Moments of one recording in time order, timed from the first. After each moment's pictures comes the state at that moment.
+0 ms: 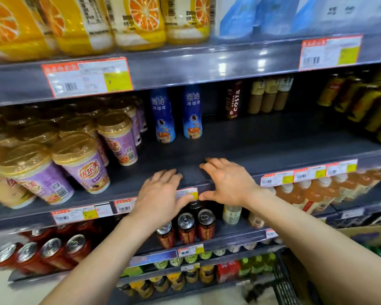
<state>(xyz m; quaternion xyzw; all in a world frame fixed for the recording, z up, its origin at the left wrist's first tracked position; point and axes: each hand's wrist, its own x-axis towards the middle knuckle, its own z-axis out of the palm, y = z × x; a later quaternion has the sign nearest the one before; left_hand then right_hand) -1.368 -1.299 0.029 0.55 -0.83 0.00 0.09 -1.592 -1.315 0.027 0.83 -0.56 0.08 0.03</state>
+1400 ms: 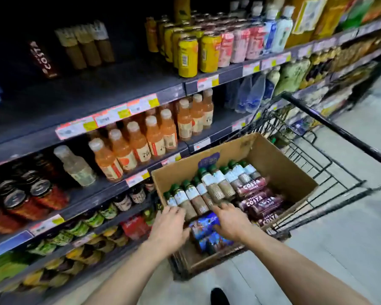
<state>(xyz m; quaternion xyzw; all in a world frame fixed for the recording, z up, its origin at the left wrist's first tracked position) -1.765 -1.039 -0.140 0.37 -0.92 -0.11 -0.10 -1.970 -0.959 -0.181 0.61 -0.76 -0.08 -0.20</state>
